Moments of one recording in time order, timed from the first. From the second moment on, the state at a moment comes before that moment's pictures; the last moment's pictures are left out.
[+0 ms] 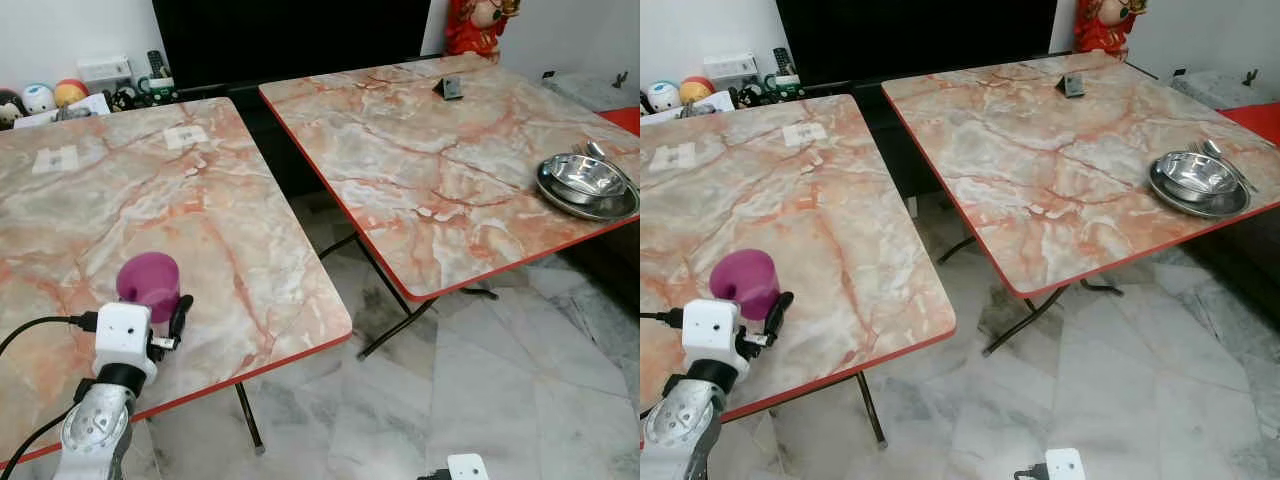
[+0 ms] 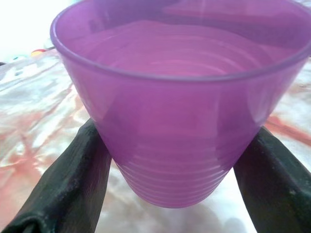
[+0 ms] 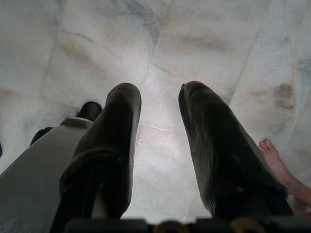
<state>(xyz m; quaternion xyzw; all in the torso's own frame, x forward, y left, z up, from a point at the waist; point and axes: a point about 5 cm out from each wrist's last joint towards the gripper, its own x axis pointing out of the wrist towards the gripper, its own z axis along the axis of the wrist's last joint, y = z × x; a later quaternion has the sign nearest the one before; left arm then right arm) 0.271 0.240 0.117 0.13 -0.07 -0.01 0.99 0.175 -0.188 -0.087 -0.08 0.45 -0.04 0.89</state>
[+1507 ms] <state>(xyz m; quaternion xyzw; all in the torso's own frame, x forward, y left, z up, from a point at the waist) 0.270 0.219 0.108 0.09 -0.04 0.01 1.00 0.171 -0.195 -0.087 -0.12 0.45 -0.03 0.88</state>
